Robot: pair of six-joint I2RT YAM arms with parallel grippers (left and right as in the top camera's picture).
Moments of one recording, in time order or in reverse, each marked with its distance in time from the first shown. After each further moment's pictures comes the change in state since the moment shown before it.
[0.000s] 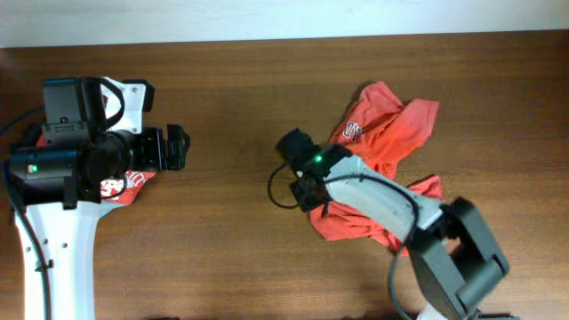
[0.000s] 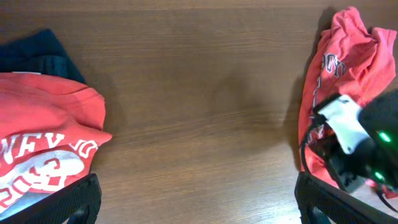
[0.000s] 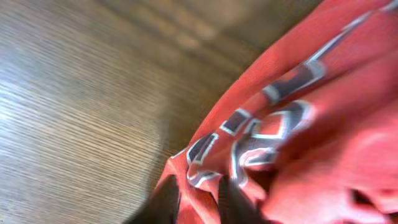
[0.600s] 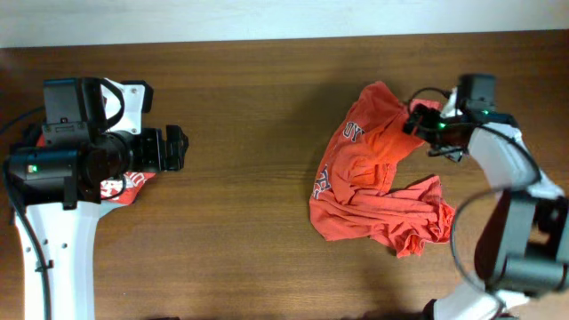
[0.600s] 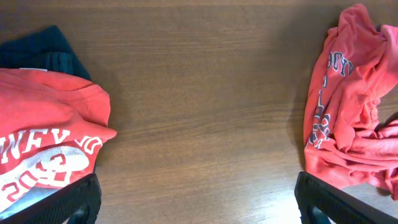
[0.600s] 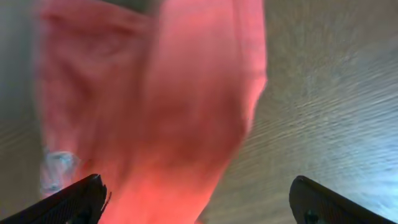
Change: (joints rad) left arm 0.000 0.000 0.000 -0.007 -0.019 0.000; right arm -0.865 0.027 0.004 0.271 -0.385 0.160
